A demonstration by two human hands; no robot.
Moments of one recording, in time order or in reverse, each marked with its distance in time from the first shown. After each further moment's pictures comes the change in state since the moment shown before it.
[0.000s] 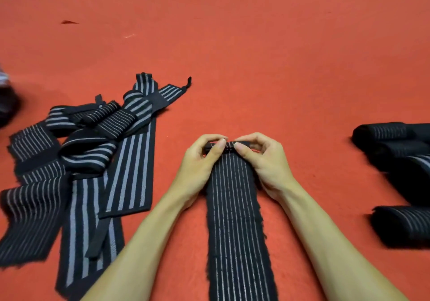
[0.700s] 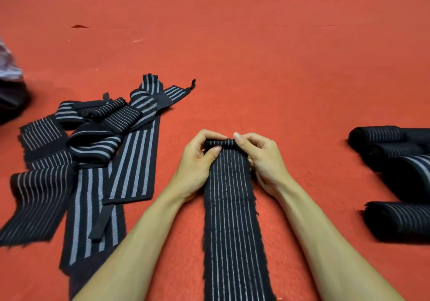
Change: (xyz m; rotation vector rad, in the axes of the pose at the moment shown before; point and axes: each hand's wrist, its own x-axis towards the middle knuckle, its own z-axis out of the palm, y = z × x) left_hand -0.008 -0.002 -0.005 0.060 -0.019 0.101; right_hand -0.008 -0.011 0.006 0.045 -0.068 0.082
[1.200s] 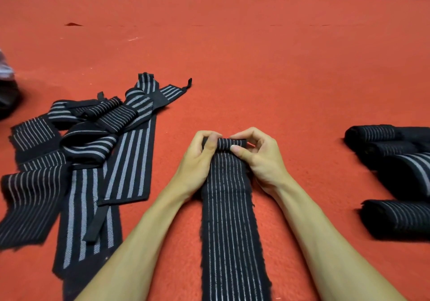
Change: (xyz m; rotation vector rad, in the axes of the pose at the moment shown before) left_hand 0.002 -0.003 0.005 0.022 0.011 -0.084; right_hand 0.001 0.005 -0.007 -0.048 -0.031 -0.166
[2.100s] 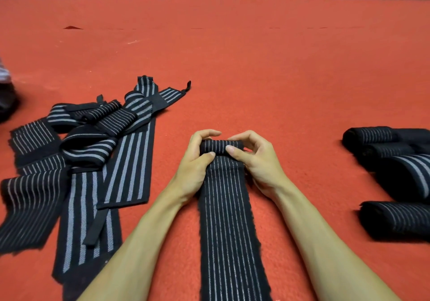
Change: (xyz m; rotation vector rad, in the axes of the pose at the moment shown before) left_hand -0.005 0.004 -0.005 -0.059 -0.057 -0.017; right_hand 0.000 0.000 0.002 0.004 -0.021 0.069
